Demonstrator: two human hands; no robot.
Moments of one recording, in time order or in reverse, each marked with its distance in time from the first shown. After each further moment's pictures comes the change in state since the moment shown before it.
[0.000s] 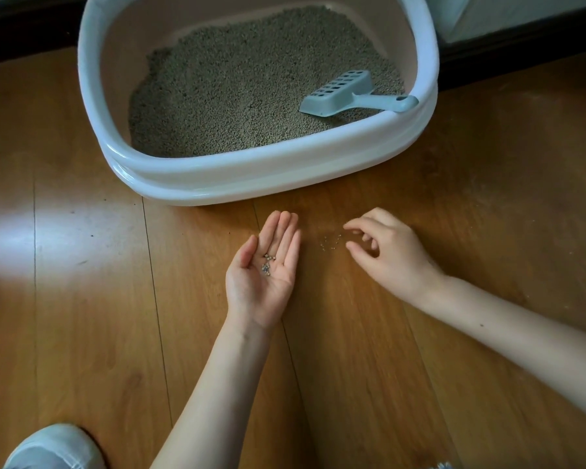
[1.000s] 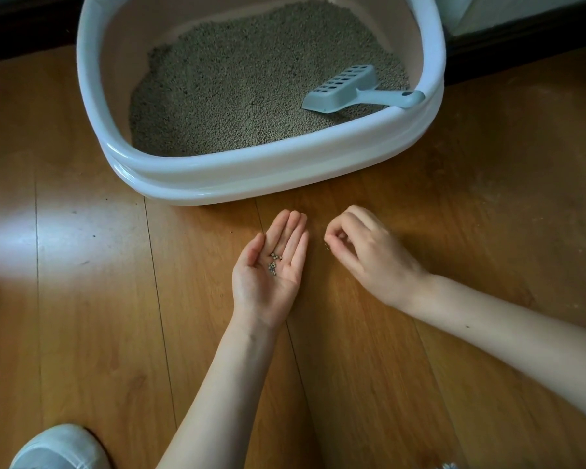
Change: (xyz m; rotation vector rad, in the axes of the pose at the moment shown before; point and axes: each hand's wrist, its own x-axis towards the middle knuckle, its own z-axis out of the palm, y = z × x) left_hand 0.001 -0.003 0.001 0.058 -0.003 -0.008; right_hand 0.010 -0.022 0.014 -0.026 0.061 -0.248
